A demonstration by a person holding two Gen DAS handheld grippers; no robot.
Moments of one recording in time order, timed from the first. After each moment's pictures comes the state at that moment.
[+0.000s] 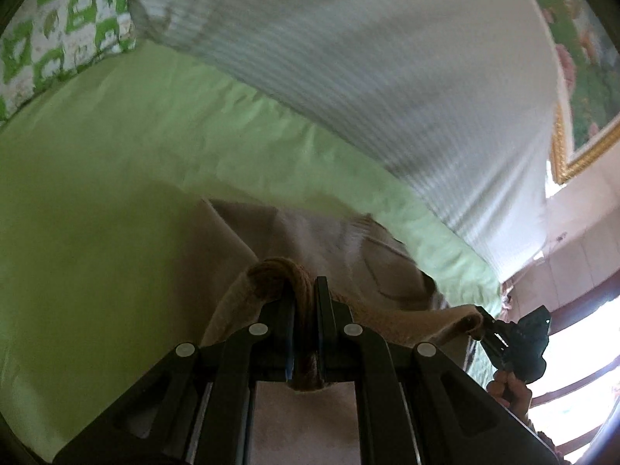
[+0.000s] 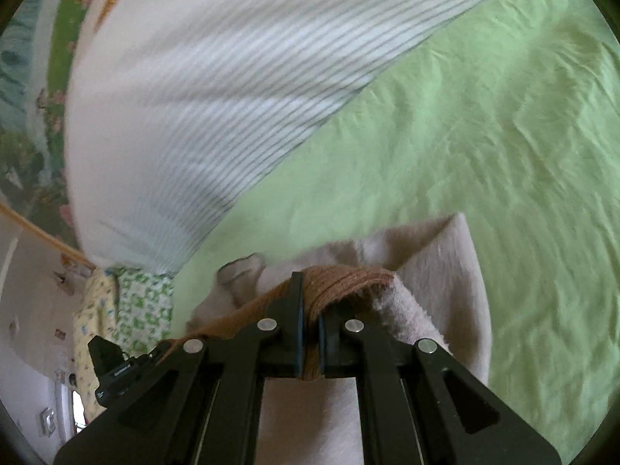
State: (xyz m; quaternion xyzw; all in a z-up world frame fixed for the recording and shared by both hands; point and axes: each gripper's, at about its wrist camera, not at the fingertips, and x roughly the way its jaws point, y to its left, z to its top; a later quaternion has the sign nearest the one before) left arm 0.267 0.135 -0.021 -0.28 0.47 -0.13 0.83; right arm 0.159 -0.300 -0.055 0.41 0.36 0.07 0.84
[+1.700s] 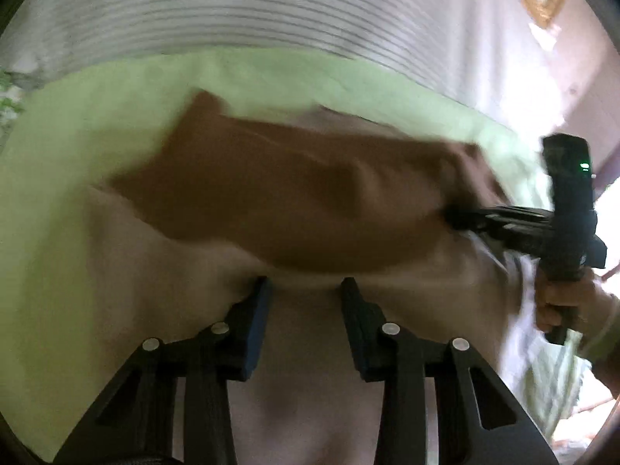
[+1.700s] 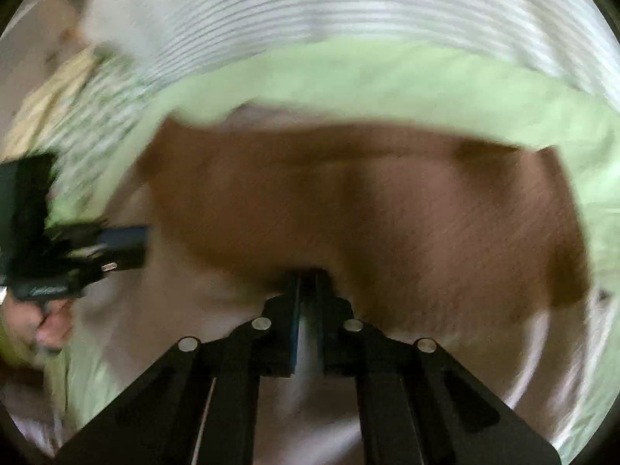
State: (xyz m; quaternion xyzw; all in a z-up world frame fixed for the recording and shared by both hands) left arm 0.265 0.045 -0.054 -0.04 0.51 -0.17 0.84; right arm 0.218 -0.160 -0.077 0.08 0.47 0.16 0.86
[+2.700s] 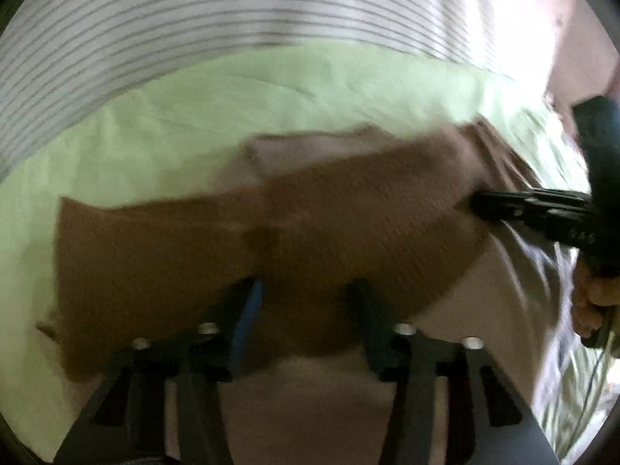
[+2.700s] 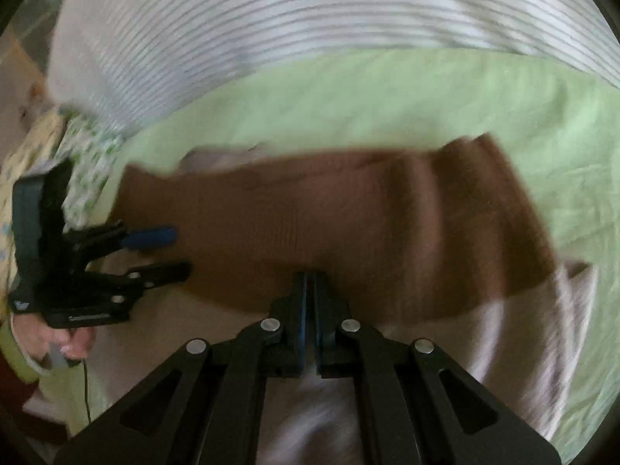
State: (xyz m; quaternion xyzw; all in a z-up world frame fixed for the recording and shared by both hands) left arm 0.312 -0.027 -0.056 0.08 0.52 -0.20 0.83; right arm 0.207 -0.208 -0.079 0.16 0.45 0.11 0.87
